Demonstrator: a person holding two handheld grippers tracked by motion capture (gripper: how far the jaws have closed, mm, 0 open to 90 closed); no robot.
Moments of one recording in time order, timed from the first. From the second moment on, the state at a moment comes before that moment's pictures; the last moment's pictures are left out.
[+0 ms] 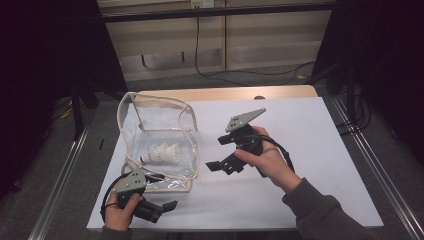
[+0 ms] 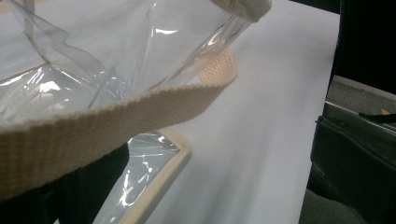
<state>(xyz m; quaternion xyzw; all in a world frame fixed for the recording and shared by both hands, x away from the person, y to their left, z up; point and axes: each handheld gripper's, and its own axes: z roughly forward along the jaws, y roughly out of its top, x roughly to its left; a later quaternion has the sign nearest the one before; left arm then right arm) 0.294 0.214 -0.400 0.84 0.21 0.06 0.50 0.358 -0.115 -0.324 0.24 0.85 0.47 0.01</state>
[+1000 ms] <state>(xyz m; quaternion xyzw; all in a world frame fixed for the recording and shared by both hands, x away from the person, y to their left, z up) 0.294 0.215 -0.400 0.84 0.21 0.06 0.50 0.353 -0.171 -0.358 0.27 0.84 0.47 0.03</state>
